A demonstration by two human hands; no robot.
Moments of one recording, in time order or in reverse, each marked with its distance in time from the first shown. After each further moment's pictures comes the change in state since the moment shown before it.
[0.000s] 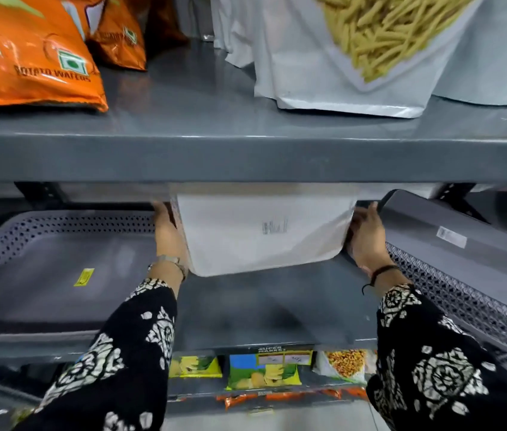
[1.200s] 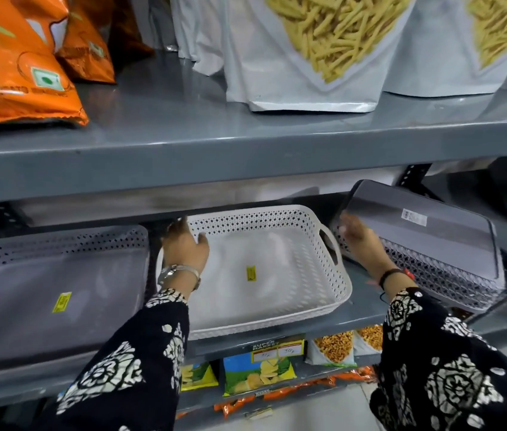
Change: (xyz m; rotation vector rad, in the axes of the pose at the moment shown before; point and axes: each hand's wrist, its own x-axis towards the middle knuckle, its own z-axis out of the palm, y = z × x) left_hand 0.009 -0.037 0.003 1.346 0.002 0.460; right_hand -0.037 -0.004 -0.050 -1.001 -0.041 -0.274
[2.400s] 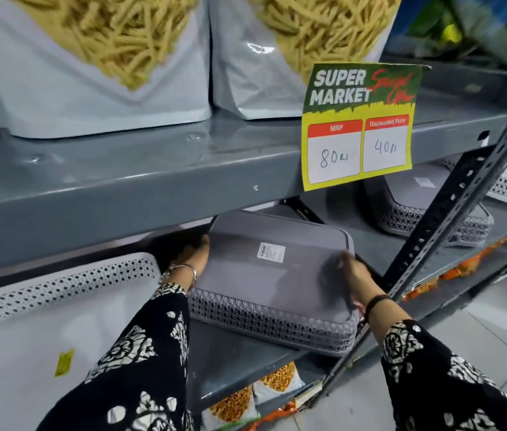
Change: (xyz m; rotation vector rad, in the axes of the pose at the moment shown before) left_hand -0.001 0.249 0.232 -0.041 -0.596 -0.103; right_hand 0.059 0.211 -0.194 0.385 0.357 0.663
